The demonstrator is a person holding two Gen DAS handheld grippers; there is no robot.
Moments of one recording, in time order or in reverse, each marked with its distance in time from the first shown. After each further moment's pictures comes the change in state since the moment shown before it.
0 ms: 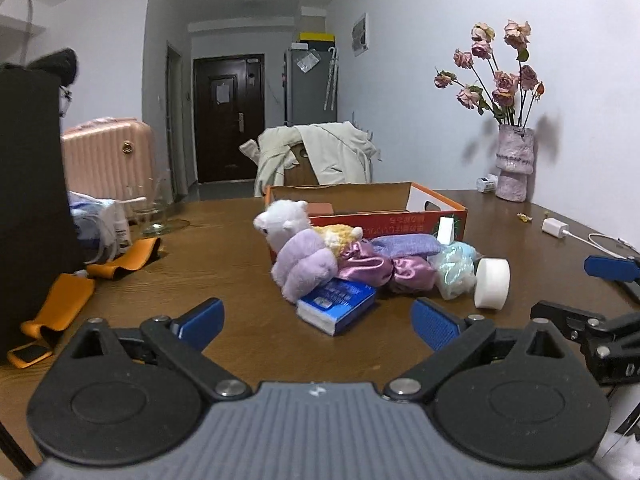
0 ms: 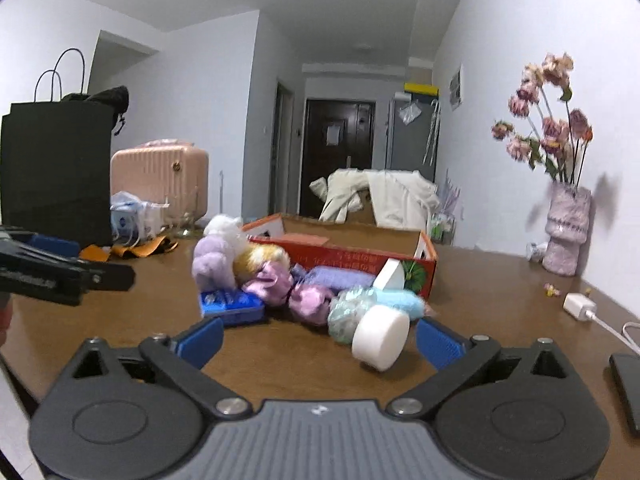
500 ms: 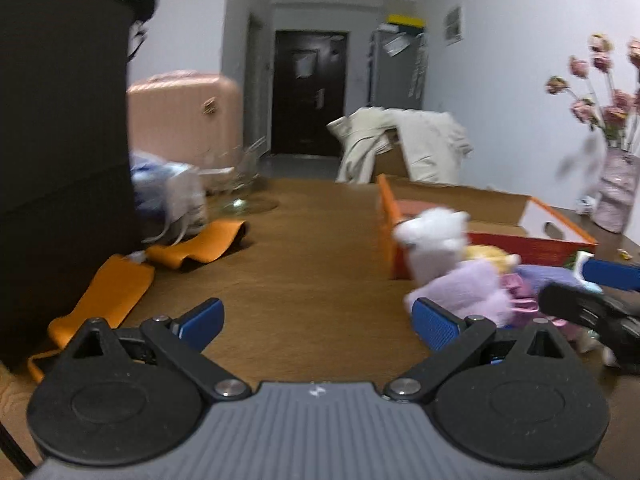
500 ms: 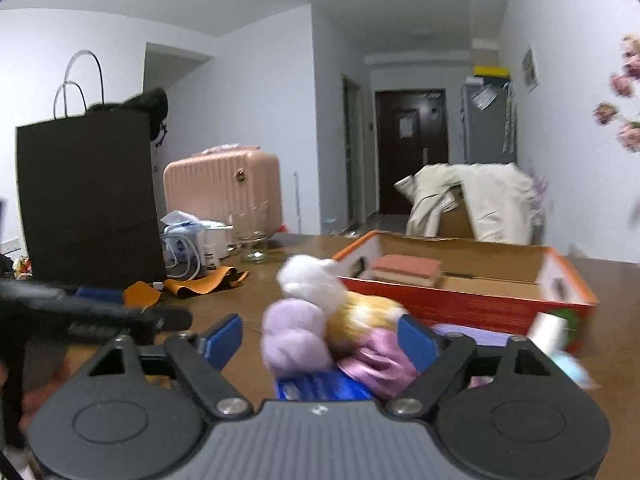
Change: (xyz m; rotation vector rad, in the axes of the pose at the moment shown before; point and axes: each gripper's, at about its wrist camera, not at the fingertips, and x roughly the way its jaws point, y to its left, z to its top) left arm 0.079 0.098 0.014 -0.161 0.068 0.215; right arm 0.151 0.056 0.057 0.039 0.041 0.288
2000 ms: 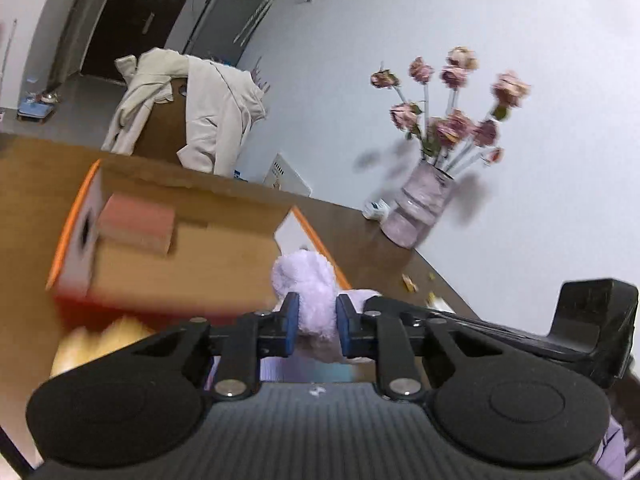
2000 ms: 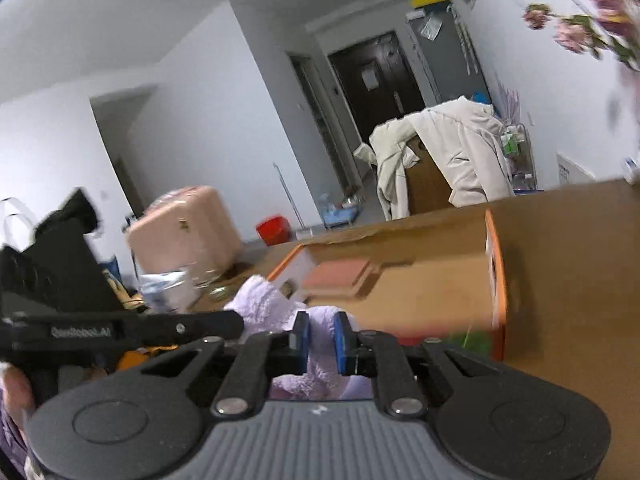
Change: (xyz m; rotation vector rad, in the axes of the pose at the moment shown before) left arm 0.096 -0.154 0.124 -0.107 0.203 -0.688; right arm 0.000 -0.198 0.075 0.316 0.115 0.070
